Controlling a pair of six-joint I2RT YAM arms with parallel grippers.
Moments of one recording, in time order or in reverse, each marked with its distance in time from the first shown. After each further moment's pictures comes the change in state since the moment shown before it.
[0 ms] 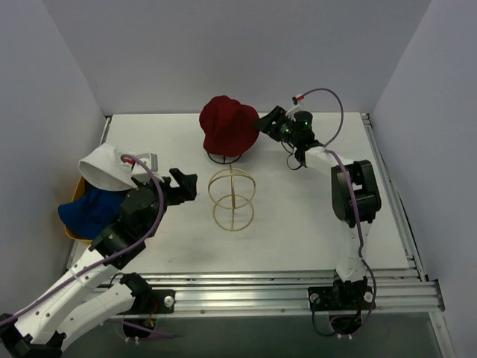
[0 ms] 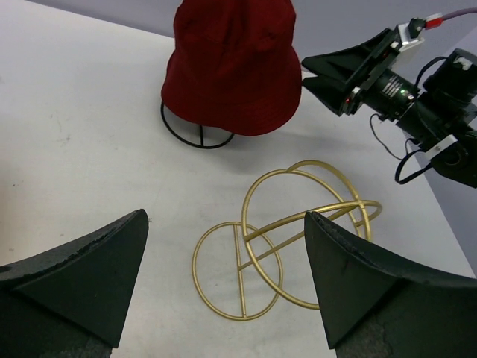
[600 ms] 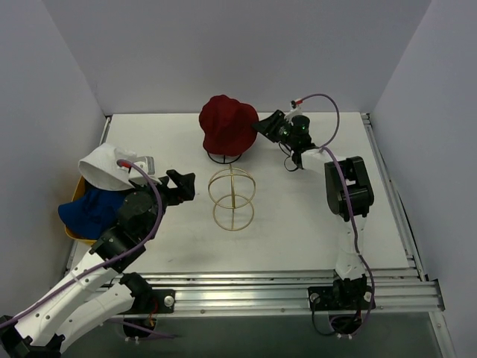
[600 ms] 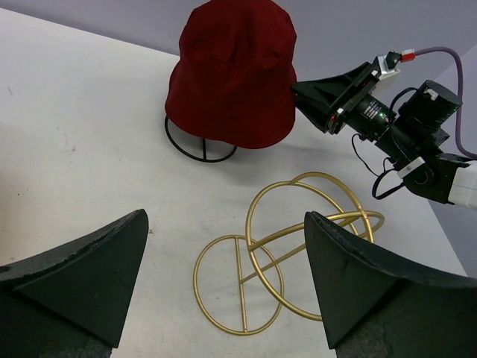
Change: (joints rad) left arm -0.007 -0.066 -0.095 0.085 -0.059 0.010; right arm 0.000 0.116 0.033 0.132 -0.017 0.075
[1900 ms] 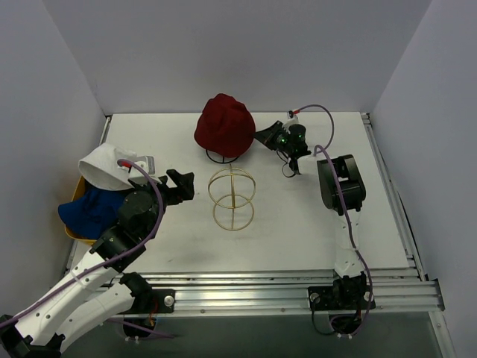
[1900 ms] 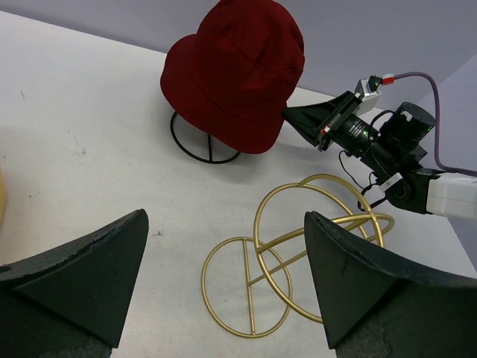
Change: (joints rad) left arm 0.000 0.009 0.000 0.000 -0.016 0.021; right arm -0.008 0.130 -0.003 0.121 -0.014 0.060
